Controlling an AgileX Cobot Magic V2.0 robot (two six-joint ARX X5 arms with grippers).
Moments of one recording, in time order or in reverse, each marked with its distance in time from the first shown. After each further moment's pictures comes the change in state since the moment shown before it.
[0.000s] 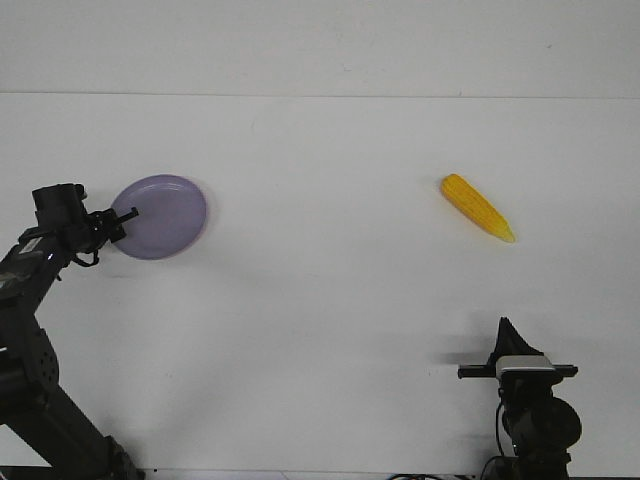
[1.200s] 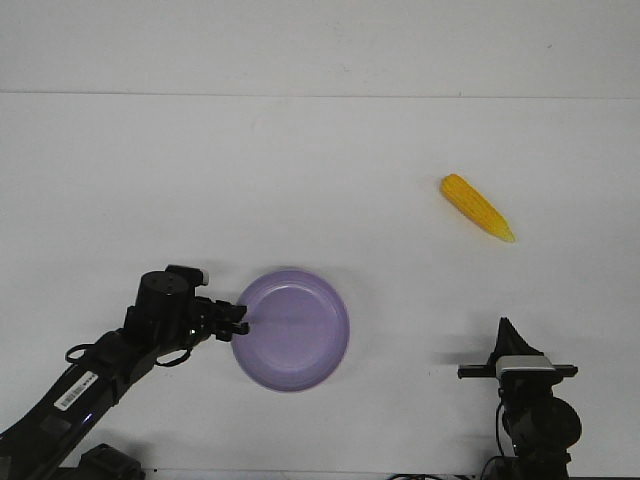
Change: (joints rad) left arm -0.722 -0.776 -0.568 -0.047 0.140 -0.174; right arm 0.000 0.000 0.000 0.000 0.000 0.000
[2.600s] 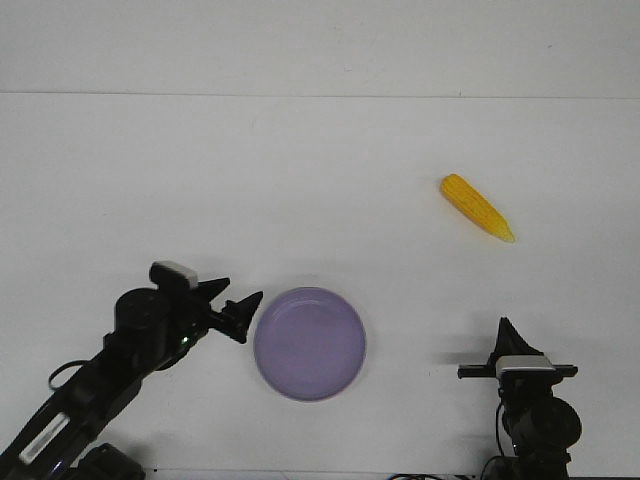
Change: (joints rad) left arm -0.077 -0.249 0.002 0.109 -0.130 0.053; right arm 0.000 0.000 0.000 0.000 0.000 0.000
